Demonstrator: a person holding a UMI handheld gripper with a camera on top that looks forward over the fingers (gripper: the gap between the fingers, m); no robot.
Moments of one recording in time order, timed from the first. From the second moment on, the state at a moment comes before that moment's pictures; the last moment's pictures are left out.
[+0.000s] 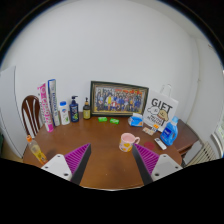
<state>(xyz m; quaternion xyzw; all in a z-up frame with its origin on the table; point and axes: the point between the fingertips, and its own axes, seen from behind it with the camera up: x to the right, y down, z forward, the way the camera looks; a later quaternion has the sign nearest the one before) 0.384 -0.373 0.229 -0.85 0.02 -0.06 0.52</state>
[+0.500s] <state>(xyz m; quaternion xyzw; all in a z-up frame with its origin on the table) 0.213 -0.410 0.106 -0.89 -0.01 -0.03 0.45</state>
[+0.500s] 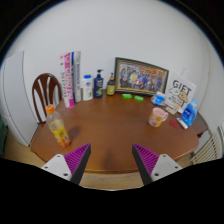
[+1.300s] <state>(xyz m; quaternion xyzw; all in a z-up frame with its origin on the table) -0.017 -0.271 0.011 -0.83 -0.04 0.05 0.56</state>
